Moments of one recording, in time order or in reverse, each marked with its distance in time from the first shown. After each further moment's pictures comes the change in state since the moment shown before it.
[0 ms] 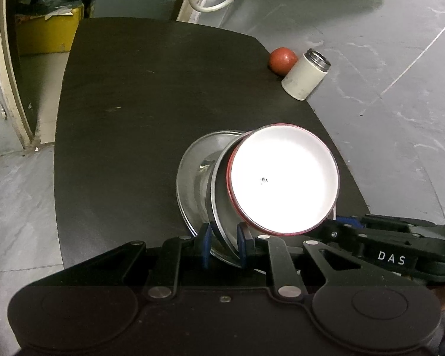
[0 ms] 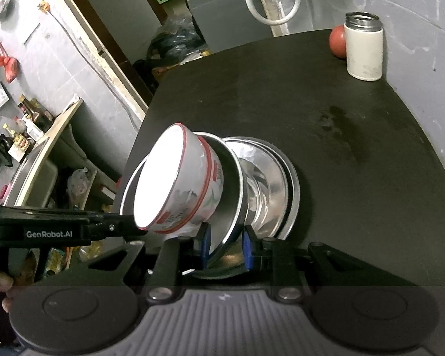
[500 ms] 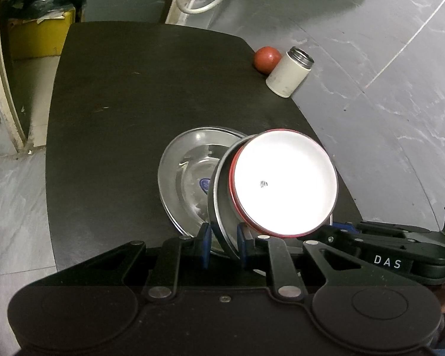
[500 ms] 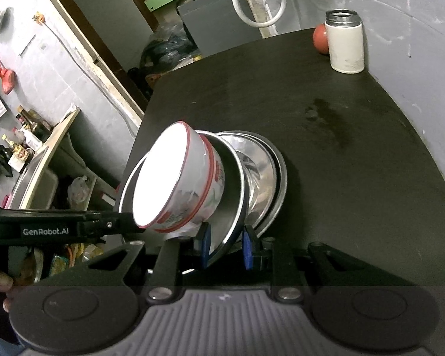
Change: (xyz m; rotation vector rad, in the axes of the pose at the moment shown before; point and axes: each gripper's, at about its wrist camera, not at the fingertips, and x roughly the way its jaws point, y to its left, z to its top) left arm -0.008 -0.013 -0.005 0.020 -0.006 -0.032; right arm -0.017 -0.007 -0.013 0.049 -0.019 -0.005
